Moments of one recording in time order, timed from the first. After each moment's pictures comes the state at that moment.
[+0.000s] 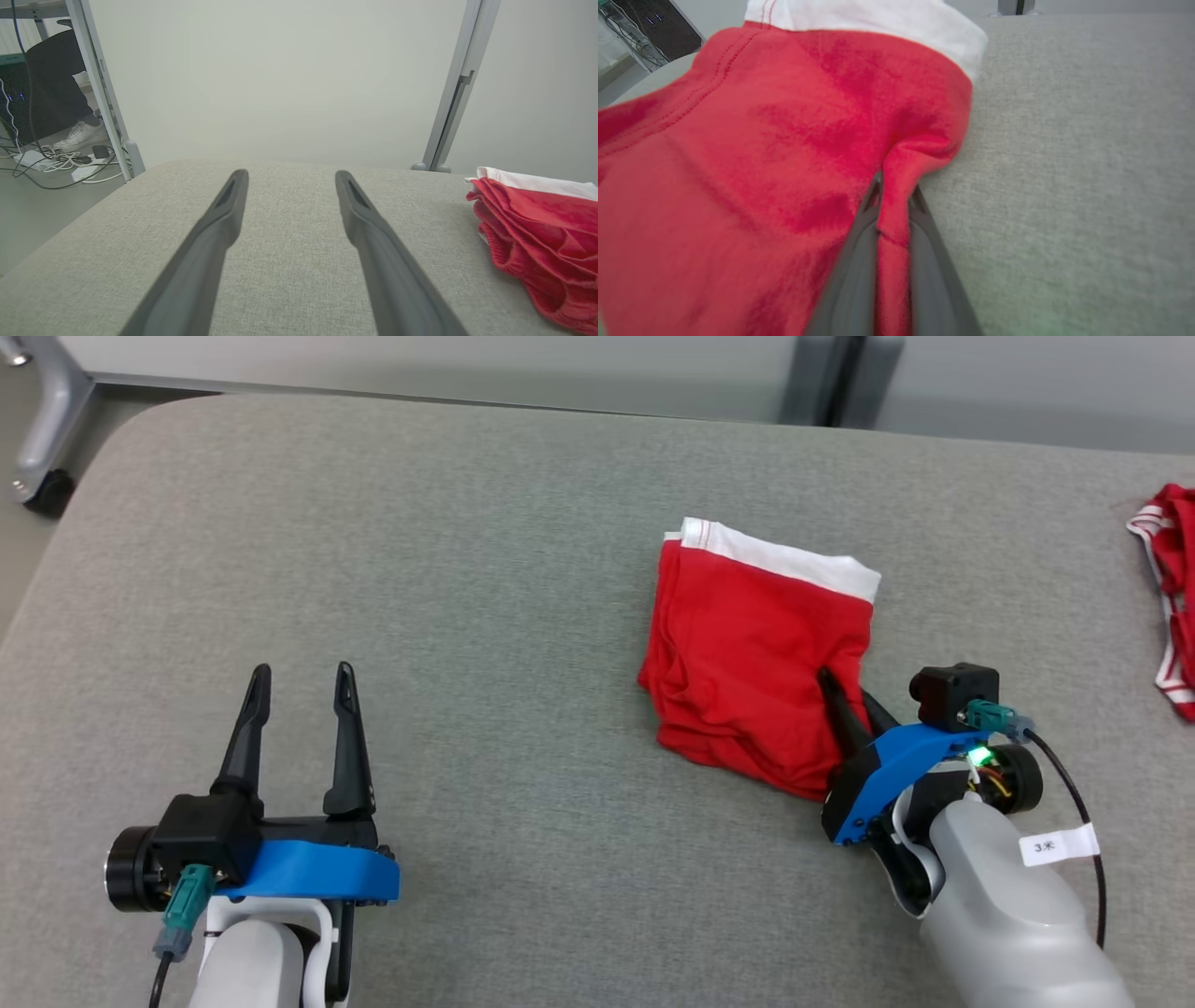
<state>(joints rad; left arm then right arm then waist) -0.19 0.08 -0.07 0.20 -0.17 -0.04 -0.26 -0.63 -0.06 0.19 0.94 0.30 0.13 -0.18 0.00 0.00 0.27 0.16</state>
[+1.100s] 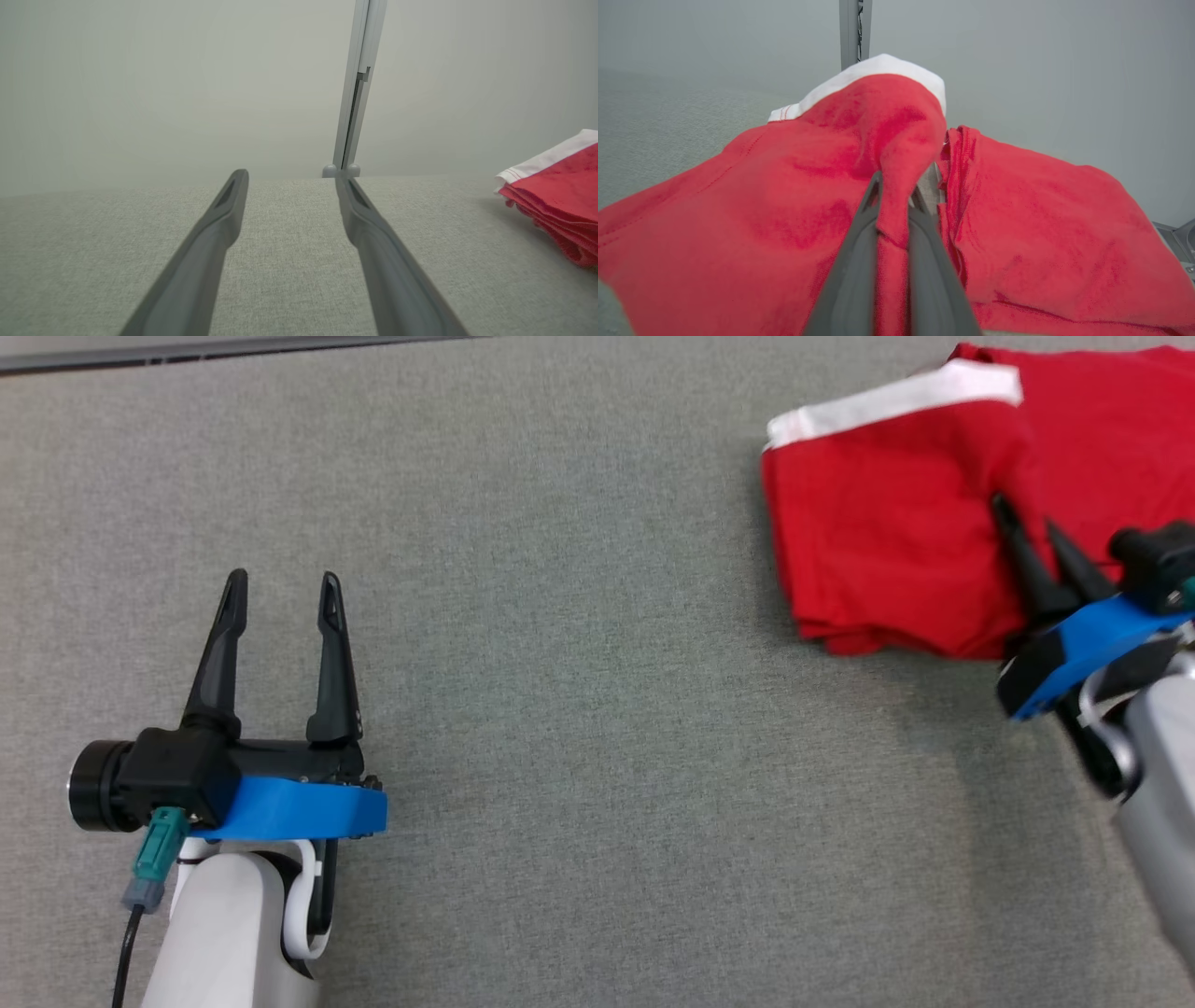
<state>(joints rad) -0.29 0.10 -0.08 0.15 -0.14 -0.05 -0.26 -0.68 -0.38 0.26 0.60 0.32 0.13 -0.18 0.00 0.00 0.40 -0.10</state>
